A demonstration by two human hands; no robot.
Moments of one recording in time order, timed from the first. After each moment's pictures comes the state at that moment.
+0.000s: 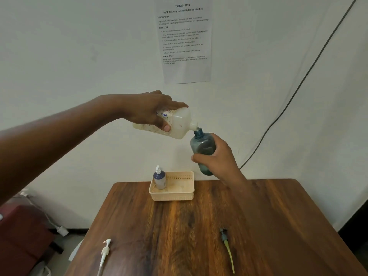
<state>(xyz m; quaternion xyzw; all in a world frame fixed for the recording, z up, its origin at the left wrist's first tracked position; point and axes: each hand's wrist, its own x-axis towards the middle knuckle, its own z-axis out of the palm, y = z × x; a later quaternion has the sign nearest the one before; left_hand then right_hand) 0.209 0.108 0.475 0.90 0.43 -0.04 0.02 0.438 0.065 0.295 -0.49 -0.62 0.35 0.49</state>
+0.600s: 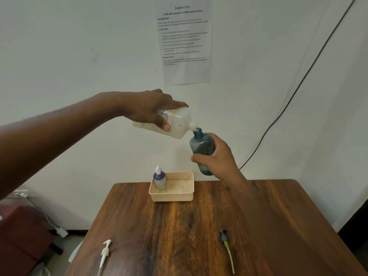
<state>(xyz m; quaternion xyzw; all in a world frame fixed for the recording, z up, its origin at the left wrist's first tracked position) 0.210 0.108 0.482 0.90 0.43 -0.05 0.00 0.438 0.063 0.299 -0.49 -0.63 0.35 0.49</state>
